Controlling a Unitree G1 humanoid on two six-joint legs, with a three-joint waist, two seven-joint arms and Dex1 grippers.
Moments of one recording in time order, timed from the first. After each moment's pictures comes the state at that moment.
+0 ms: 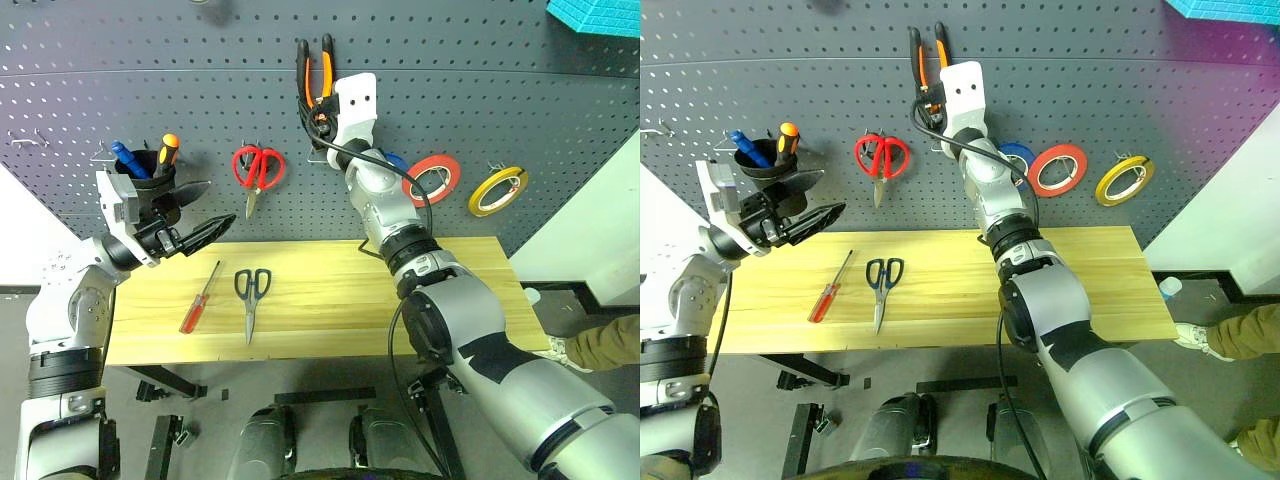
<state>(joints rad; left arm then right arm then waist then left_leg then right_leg) -0.38 0.62 0.29 0.10 -0.64 0.24 -1.09 -1.23 0.03 -0.09 1.11 0.09 -0.27 0.15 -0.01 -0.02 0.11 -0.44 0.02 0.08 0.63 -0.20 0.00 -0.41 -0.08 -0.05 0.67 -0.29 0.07</state>
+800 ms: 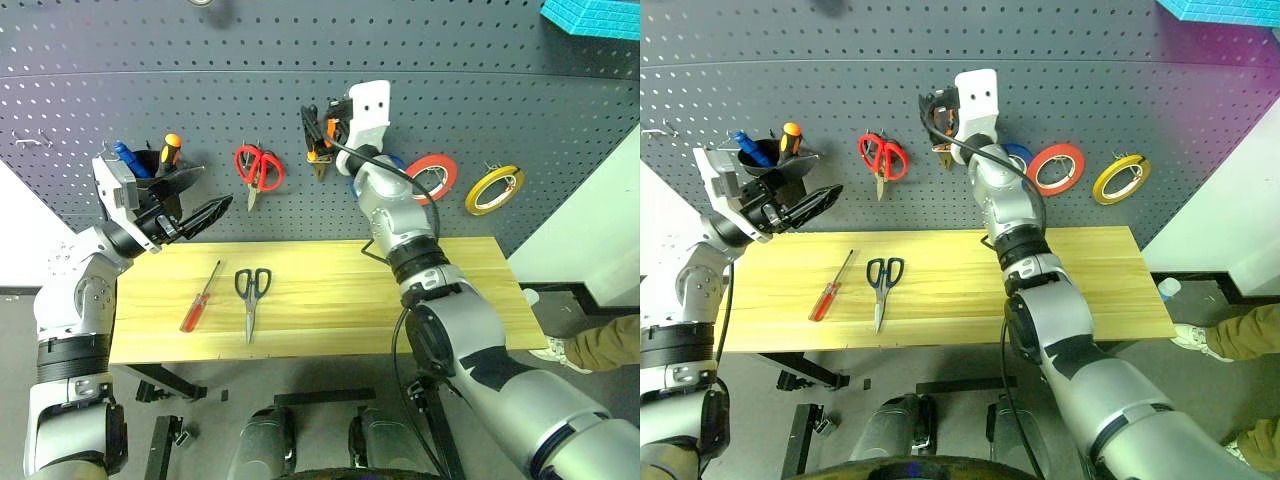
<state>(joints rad) -0.44 0.60 0.28 0.19 -0.61 0.20 -1.05 -1.05 0.01 -0.09 0.72 0.13 -0.05 0.22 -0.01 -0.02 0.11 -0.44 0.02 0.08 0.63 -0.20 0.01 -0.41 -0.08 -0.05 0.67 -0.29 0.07</state>
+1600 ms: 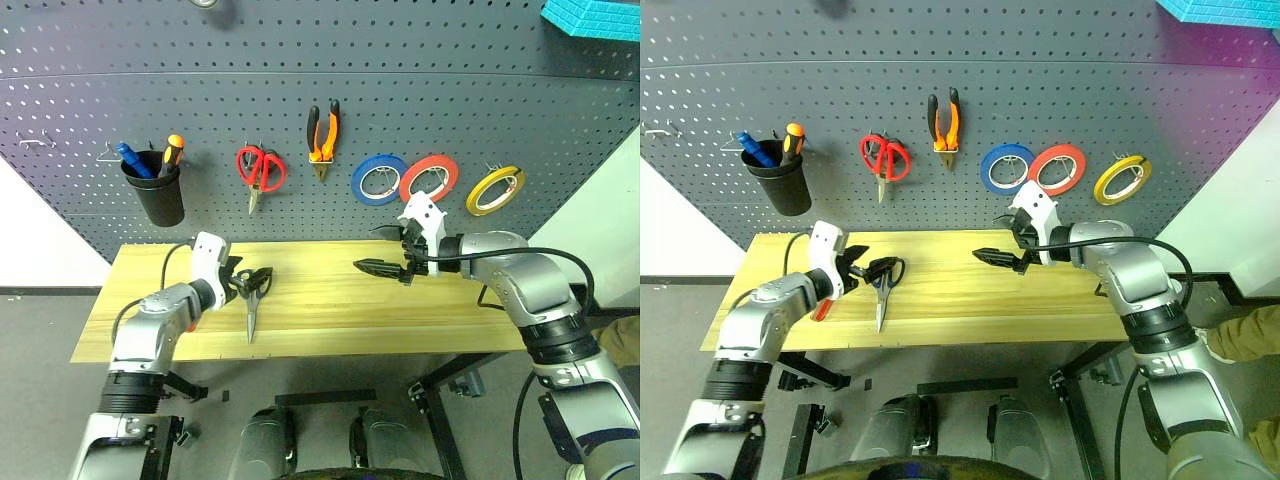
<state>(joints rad) -0.27 0.39 0.06 0.07 -0.35 0.62 -0.51 -0.57 -0.61 0.20 0.04 0.35 0.58 0.96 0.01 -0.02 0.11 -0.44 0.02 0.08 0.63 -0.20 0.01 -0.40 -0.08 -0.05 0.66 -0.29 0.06</state>
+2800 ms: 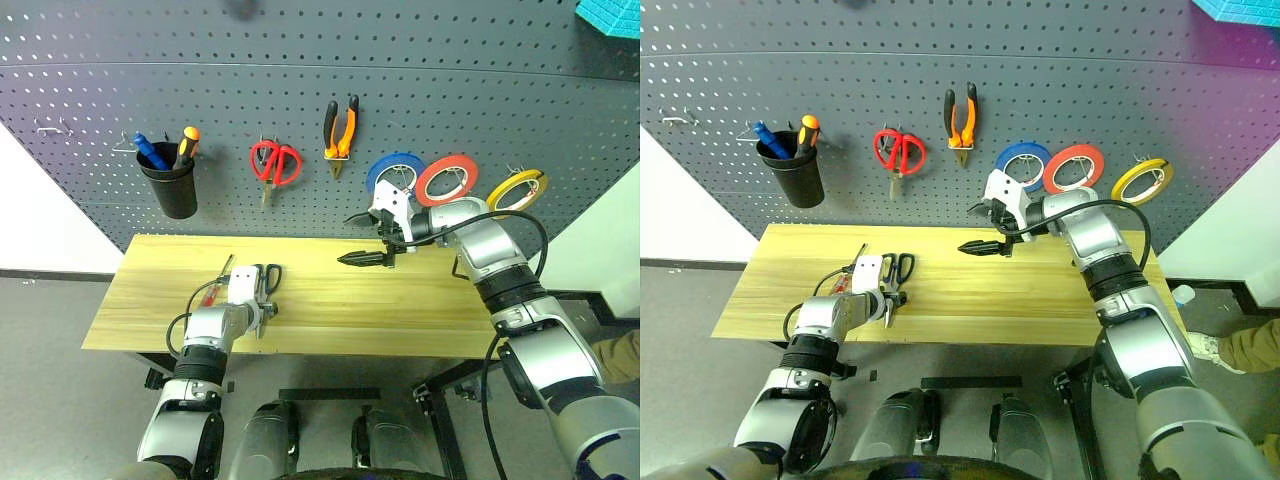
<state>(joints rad) -0.45 0.12 0.07 0.45 -0.16 0.90 0.00 -0.84 -0.46 0.27 0.52 0.13 0.28 1.24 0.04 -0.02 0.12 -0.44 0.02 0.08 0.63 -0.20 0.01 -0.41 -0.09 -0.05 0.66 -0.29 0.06</state>
